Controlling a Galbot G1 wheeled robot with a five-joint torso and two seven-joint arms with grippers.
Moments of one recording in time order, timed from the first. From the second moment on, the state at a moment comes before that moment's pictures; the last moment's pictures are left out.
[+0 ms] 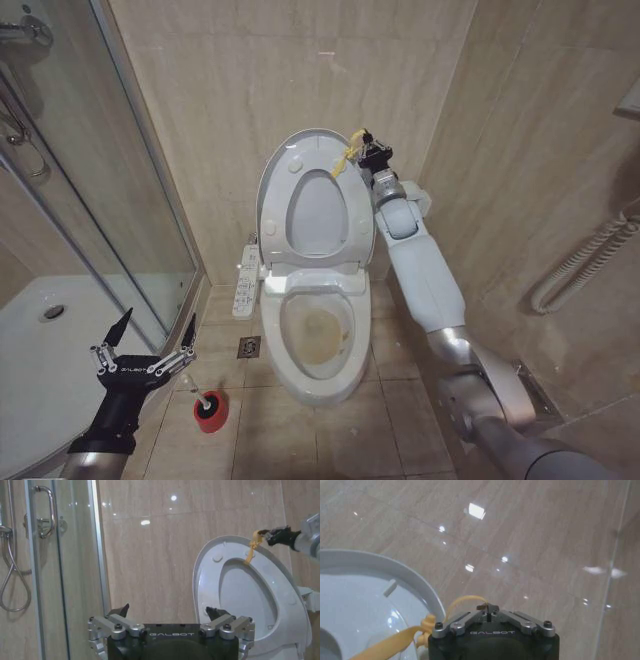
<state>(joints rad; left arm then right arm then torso) 1.89 -1.21 -0.75 -2.50 -0.25 -0.12 -0.14 -0.20 1.40 0.30 1.28 -0.21 -0.01 0.05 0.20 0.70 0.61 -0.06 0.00</state>
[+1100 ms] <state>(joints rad) 1.89 -1.21 -0.75 -2.50 -0.25 -0.12 -0.14 -1.06 1.31 0.44 2.04 0.25 -0.31 0.19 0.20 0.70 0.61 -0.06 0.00</state>
